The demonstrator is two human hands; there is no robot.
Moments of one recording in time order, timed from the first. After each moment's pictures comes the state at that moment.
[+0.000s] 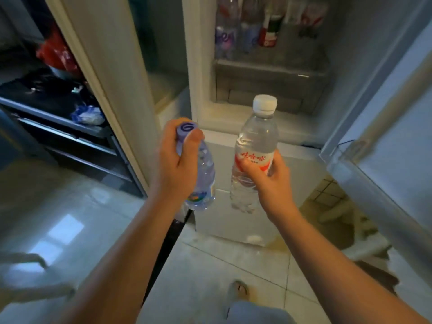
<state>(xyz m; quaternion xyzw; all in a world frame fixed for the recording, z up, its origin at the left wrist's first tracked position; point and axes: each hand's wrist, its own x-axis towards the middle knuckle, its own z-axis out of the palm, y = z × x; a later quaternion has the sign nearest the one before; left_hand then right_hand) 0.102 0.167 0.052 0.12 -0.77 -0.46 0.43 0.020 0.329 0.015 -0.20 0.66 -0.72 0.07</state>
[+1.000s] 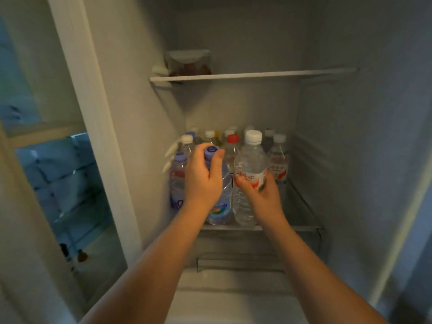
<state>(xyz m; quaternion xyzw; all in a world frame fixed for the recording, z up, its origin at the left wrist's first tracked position) -0.326 0.093 0.194 -0.06 -0.72 -0.43 0.53 -0.372 0.226 0.147 -0.25 0.61 -0.74 -0.11</state>
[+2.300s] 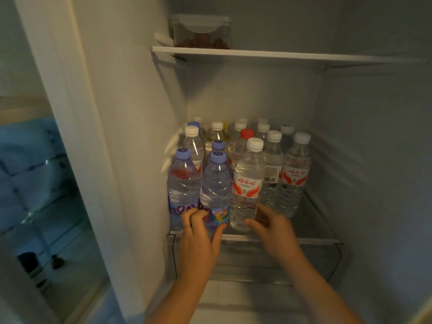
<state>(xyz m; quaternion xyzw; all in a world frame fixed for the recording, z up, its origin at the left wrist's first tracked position) -0.341 0.058 0.033 0.06 -0.82 -0.29 0.49 -0.418 0.231 0.064 -0.23 0.82 -0.52 -0.09</state>
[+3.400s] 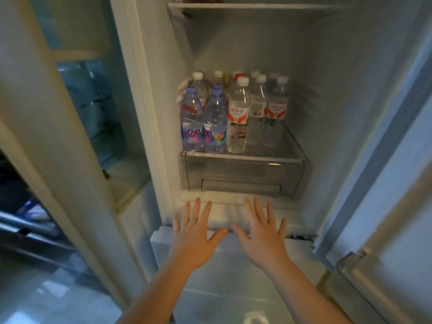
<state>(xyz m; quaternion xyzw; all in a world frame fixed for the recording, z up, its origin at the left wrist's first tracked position) -0.126 0.120 -0.026 0.14 -0.98 -0.15 0.05 -0.183 0.297 -0.007 -0.19 0.96 -0.20 0.01</state>
